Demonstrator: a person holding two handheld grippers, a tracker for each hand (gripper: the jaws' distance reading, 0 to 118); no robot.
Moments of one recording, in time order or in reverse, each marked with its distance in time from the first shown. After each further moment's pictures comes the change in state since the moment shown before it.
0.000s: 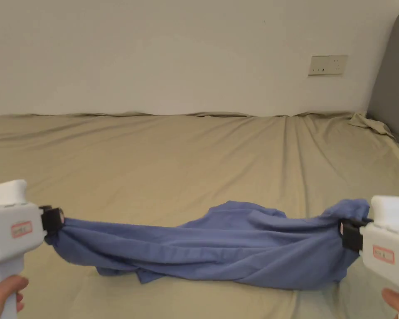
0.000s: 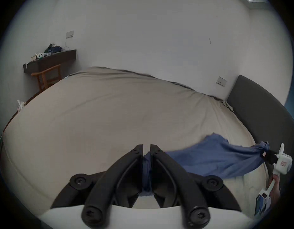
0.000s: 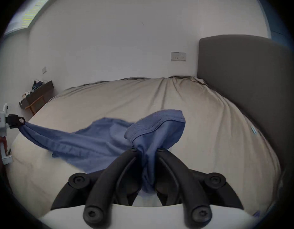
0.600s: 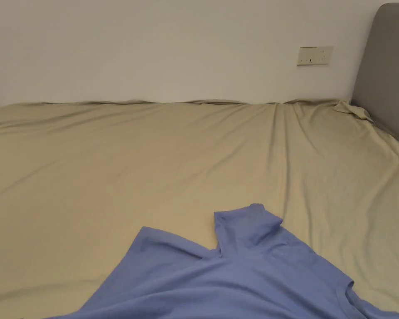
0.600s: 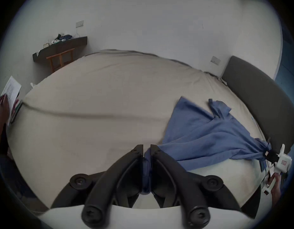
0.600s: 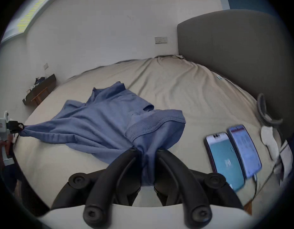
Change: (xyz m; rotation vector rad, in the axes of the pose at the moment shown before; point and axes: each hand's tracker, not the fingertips) left arm -0.037 -0.187 0.216 -0.155 0.026 -0.033; right arm 0.055 -0.201 0.245 -0.119 -0.030 -0.082
